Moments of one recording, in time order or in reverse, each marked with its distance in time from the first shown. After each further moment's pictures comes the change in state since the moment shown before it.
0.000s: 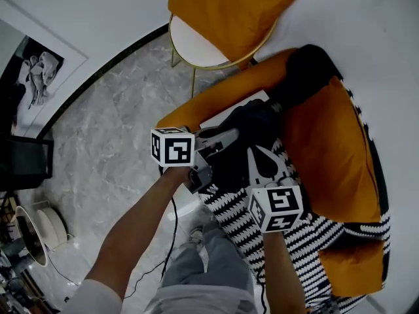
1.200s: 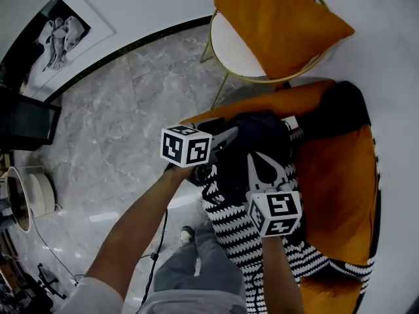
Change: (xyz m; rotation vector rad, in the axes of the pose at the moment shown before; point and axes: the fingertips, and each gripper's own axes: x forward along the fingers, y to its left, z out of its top) left arm -0.069 0.122 0.053 0.151 -0.068 0.471; right arm 0.089 0.048 0.011 -0.093 0.095 0.184
